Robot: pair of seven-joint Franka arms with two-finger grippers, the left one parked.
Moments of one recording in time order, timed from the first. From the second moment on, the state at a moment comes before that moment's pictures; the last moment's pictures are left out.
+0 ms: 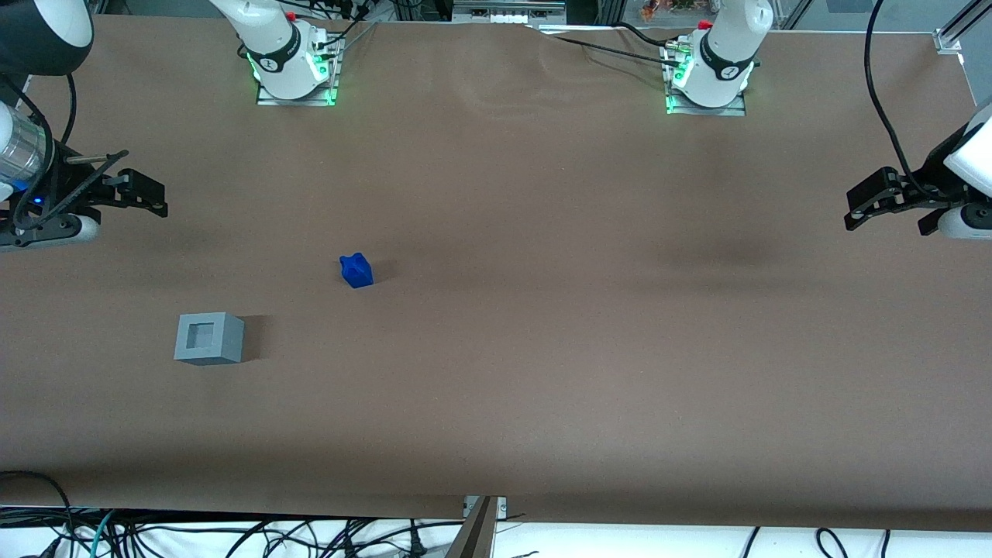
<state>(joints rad) -0.18 0.12 0.24 -1.56 -0.05 1.59 -0.09</state>
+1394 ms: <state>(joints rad) -0.18 0.13 0.28 -1.60 -0.05 1.64 -0.07</state>
